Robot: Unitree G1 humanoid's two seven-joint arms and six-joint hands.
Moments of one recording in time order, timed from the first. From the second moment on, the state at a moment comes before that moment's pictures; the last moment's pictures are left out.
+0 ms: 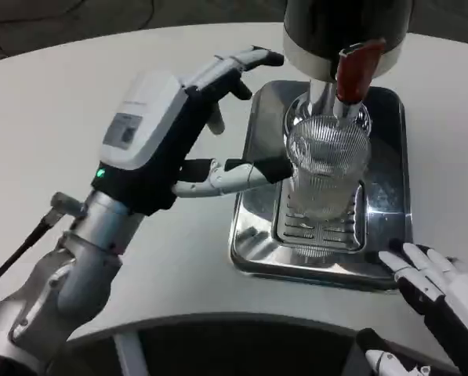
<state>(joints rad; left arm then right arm) -0.66 0.48 -0.19 0.45 0.55 -0.70 0.38 0.42 -0.28 -0.09 -0.91 -0.86 0.03 0.47</state>
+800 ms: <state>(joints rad) -0.81 0.48 -0.05 0.08 -0.52 -0.07 -0.63 0.41 -0.28 -0.06 -0.91 -0.86 0.04 0.47</state>
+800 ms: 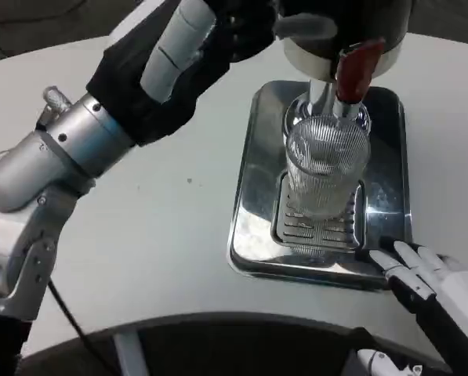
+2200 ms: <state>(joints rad) -1.00 0.40 -0.03 0.28 -0.34 0.14 -0.83 0.48 -0.28 -0.07 -0.94 -0.85 0.03 0.44</state>
